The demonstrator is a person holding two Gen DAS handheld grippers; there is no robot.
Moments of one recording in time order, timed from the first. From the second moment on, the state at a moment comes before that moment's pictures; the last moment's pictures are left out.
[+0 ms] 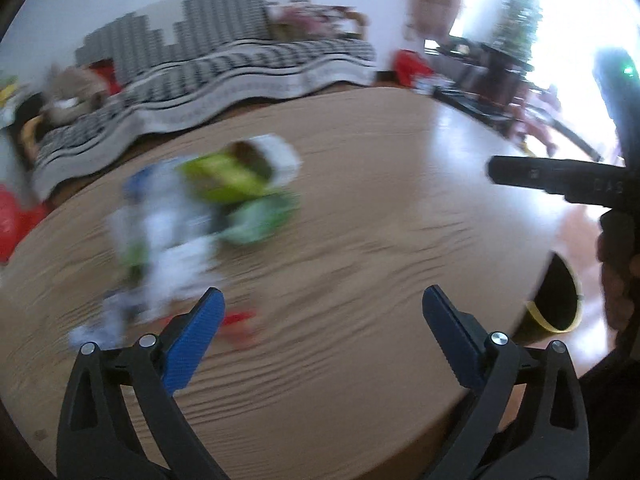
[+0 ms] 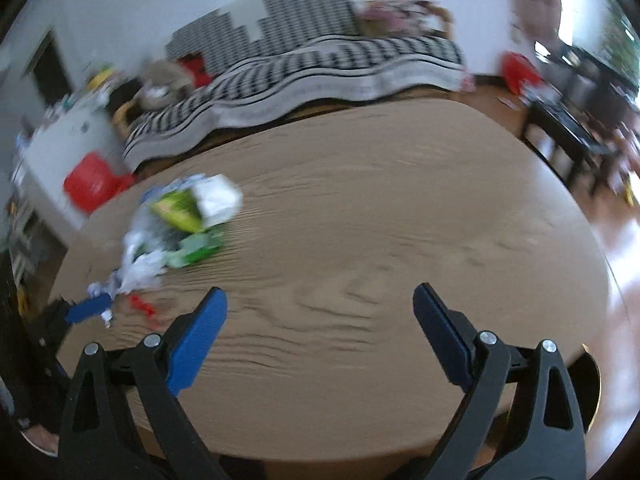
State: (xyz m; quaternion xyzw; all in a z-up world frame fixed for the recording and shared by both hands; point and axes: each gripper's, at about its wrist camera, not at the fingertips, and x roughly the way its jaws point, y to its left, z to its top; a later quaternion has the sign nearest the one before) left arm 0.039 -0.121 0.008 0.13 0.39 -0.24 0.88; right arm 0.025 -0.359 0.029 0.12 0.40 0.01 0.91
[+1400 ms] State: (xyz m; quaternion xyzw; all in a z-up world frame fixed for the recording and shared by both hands) left arm 0.140 0.019 -0.050 0.09 0.44 -0.13 0.88; right arm 0.183 -0.206 -0.062 -0.02 0.45 0.11 0.89
